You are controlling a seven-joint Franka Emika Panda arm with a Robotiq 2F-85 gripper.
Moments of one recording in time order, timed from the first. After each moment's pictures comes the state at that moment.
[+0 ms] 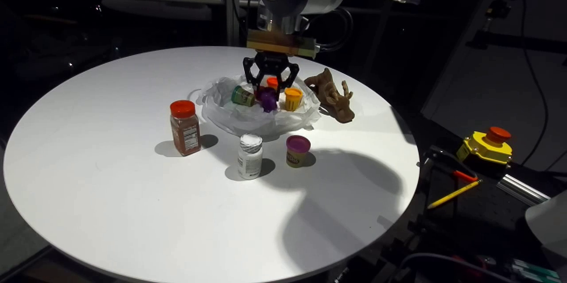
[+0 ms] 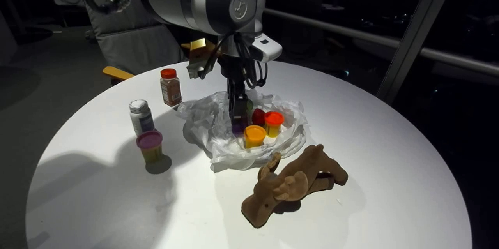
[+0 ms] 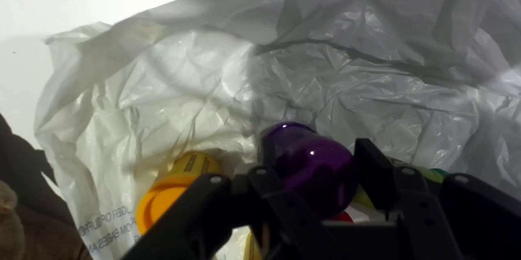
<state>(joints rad) 0.11 0.61 -0.11 -1.91 0.11 2.54 0.81</state>
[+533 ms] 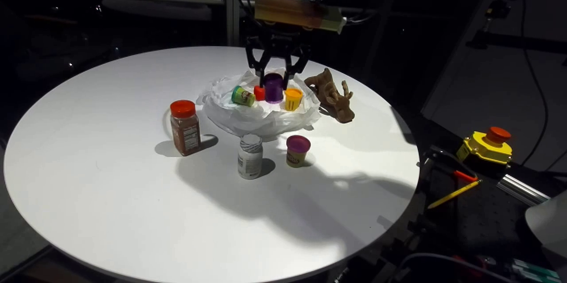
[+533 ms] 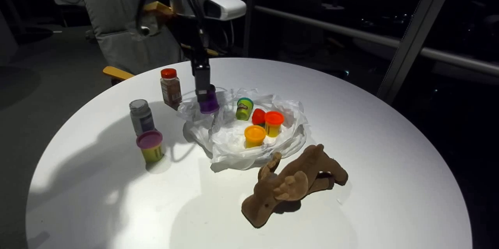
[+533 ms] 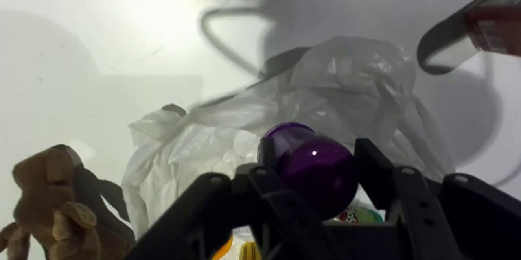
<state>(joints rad) 0.22 0.32 -0.10 -2.17 0.04 2.54 0.88</state>
